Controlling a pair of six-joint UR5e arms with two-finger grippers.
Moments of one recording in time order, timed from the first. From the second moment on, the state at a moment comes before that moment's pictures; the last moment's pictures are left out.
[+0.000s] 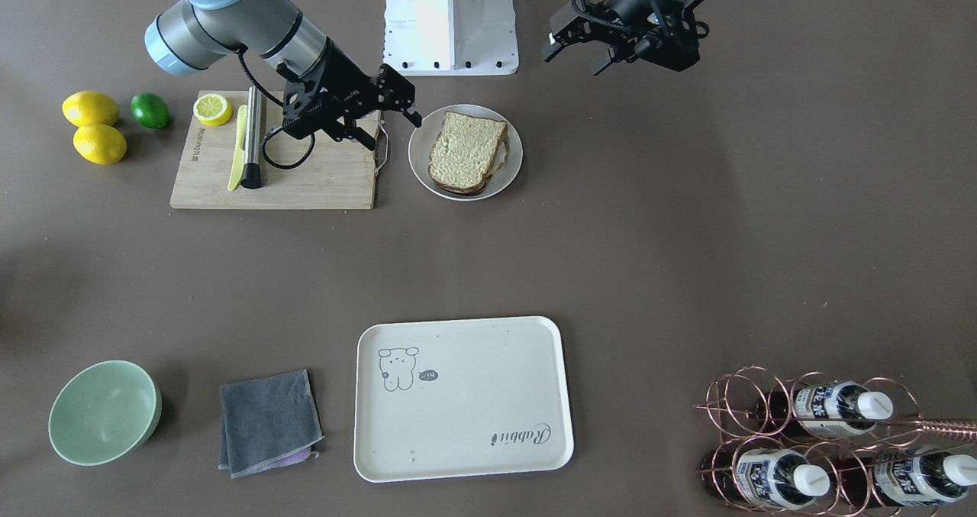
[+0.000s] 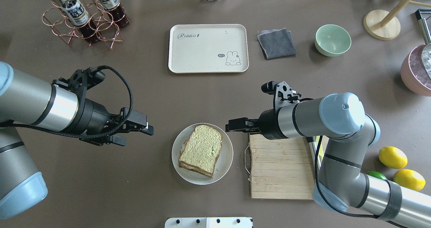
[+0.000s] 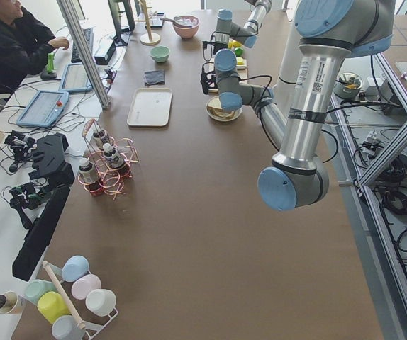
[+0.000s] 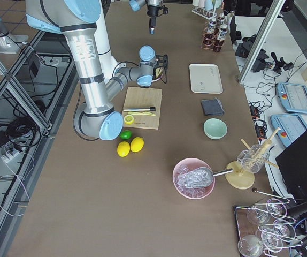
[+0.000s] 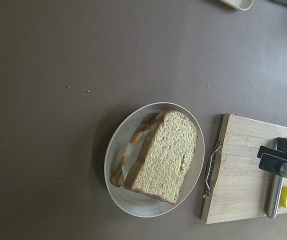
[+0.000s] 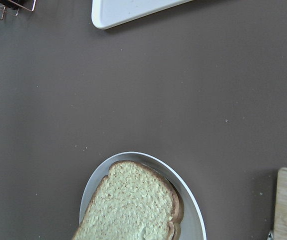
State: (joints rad) left arm -0.63 -1.80 -2.13 -2.05 -2.20 -1.56; right arm 0.50 -1.27 1.87 -0.80 1.96 1.38
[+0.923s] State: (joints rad) left arm -0.53 -1.80 -2.04 -2.09 -2.01 -1.43; right arm 0.79 -1.31 1.93 -0.80 2.36 1.24
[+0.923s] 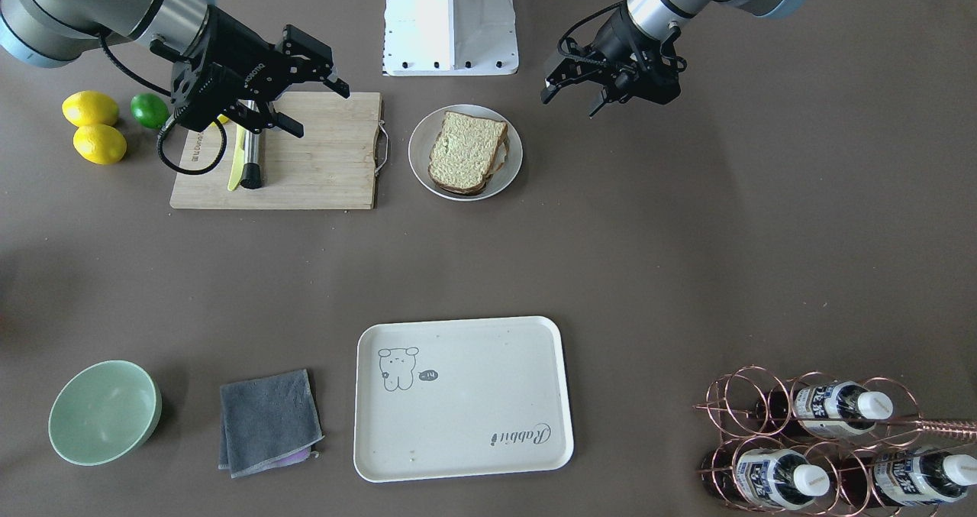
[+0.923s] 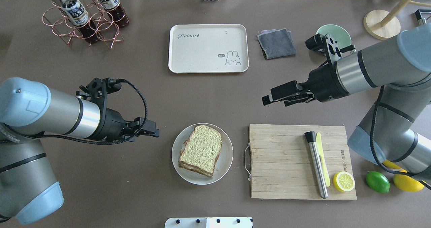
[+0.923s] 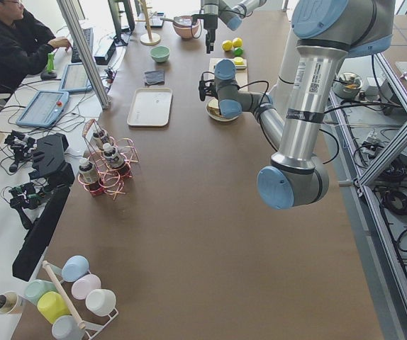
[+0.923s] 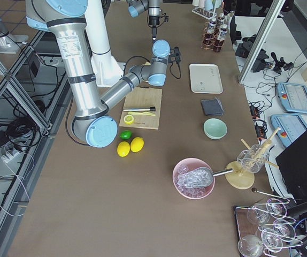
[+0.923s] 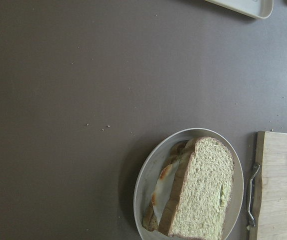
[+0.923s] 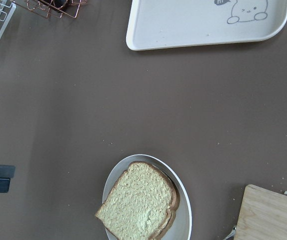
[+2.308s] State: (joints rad) left arm -0.39 -1.86 -1.80 -2.31 -1.81 -1.43; right arm 0.82 -1.31 1.91 -0.80 2.41 1.22
